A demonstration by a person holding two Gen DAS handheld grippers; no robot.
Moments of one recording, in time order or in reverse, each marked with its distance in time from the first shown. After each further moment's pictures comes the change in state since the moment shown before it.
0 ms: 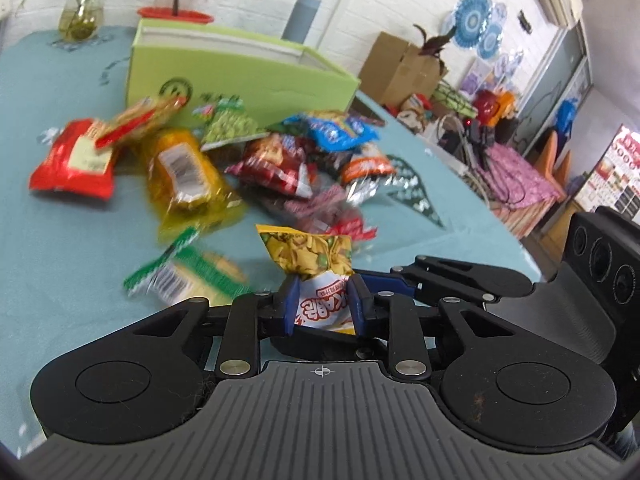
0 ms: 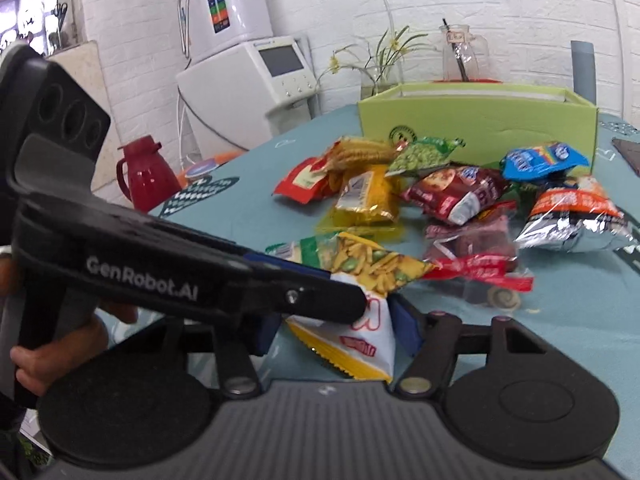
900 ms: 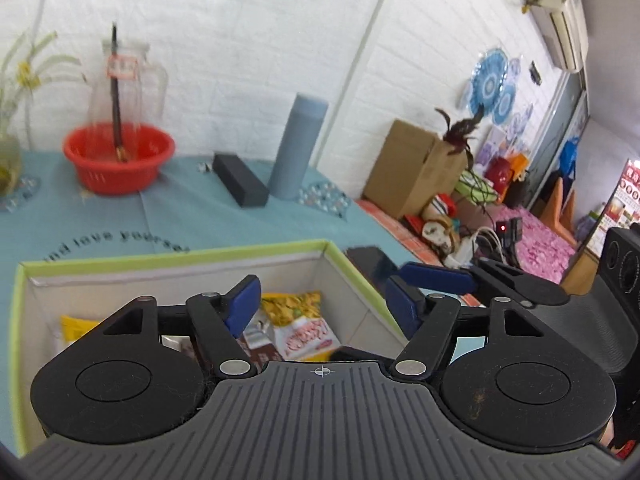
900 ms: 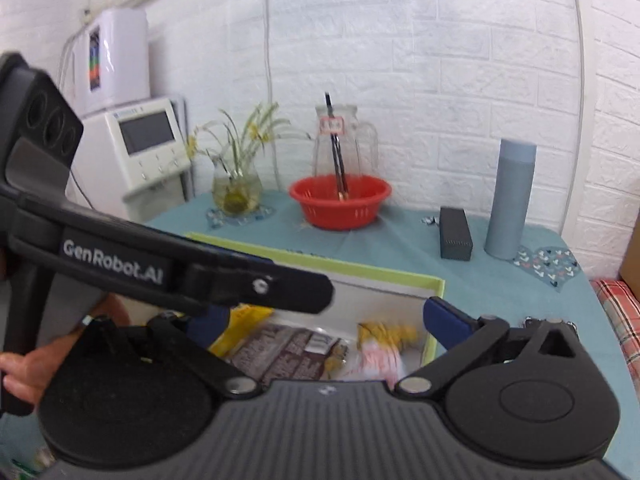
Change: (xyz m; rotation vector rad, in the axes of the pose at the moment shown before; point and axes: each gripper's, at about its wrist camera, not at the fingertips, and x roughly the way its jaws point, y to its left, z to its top) left arm 0.146 0.046 0.251 0.073 -0.180 0.006; right arm 0.080 -0.189 0.196 -0.099 -0.134 -0.198
